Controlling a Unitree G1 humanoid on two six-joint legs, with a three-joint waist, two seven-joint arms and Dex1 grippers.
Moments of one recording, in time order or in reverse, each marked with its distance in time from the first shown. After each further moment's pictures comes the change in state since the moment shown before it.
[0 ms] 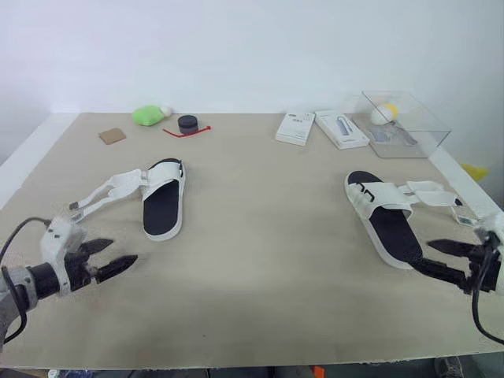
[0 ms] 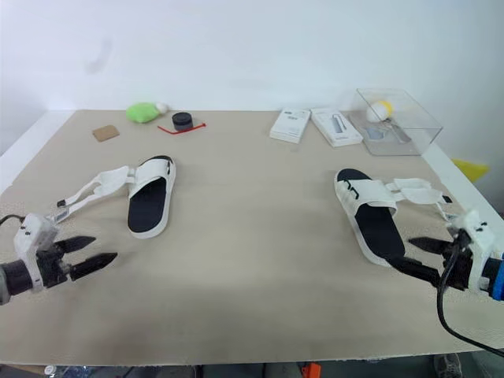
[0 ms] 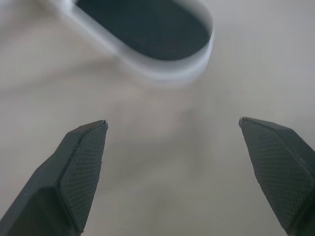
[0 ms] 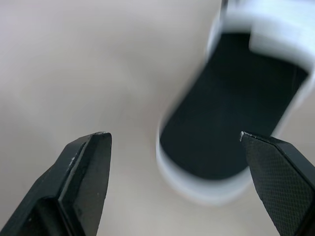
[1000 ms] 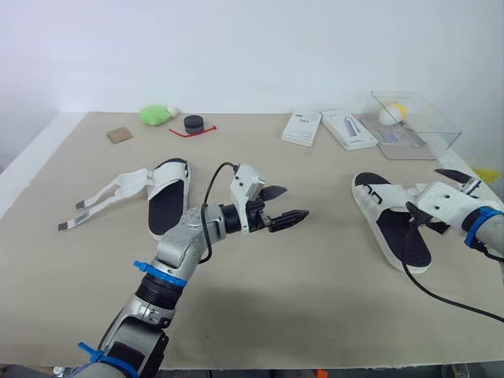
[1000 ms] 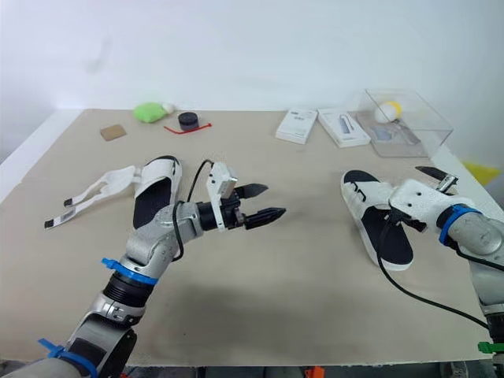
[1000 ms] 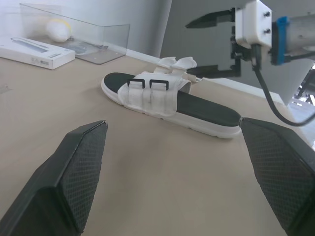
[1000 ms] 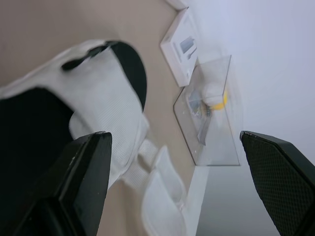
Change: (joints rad) left arm -0.639 -0.665 -0.672 0.339 0.282 -0.276 0.099; right arm -0.174 -0.054 0.353 0.042 -0.771 -0.609 -0.644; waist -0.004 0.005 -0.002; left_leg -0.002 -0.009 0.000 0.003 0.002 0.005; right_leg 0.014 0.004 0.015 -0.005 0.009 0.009
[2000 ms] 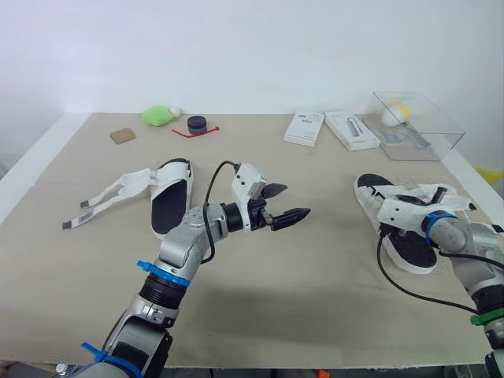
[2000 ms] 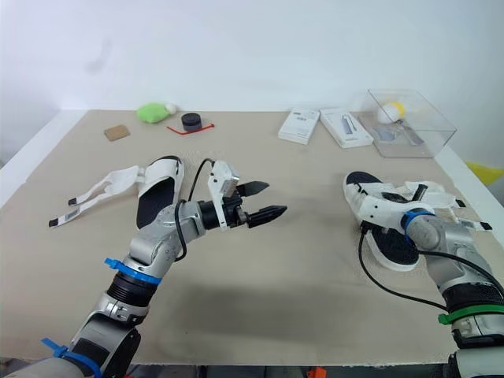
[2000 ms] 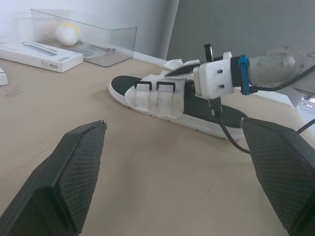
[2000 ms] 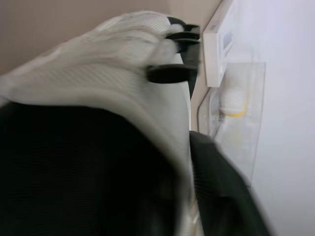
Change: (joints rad) left arm 0.004 -0.018 0.012 -0.008 0.020 0.000 0.006; right arm -0.248 0.092 0.294 0.343 -0.291 -0.084 -0.173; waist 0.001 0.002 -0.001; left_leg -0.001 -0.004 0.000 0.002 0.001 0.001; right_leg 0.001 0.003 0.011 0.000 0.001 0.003
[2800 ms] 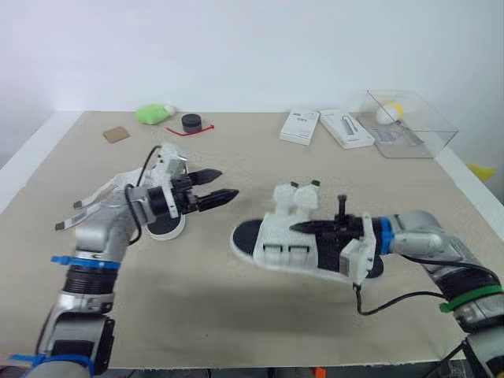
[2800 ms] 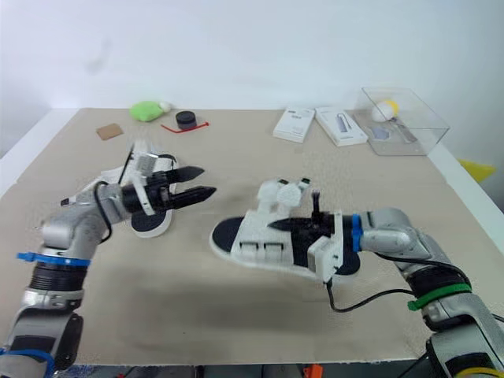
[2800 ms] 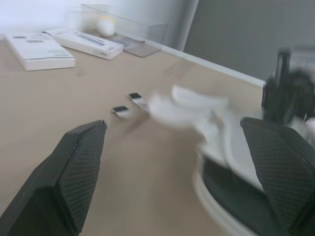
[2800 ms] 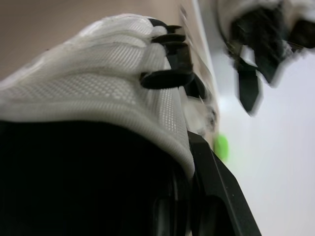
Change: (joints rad) left arm 0.010 0.397 0.287 -0.030 -0.202 0.198 -0.231; right arm -0.200 0.090 0.281 0.000 0.435 -1.141 0.439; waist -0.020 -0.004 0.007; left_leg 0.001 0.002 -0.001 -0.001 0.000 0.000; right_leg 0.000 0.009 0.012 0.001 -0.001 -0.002
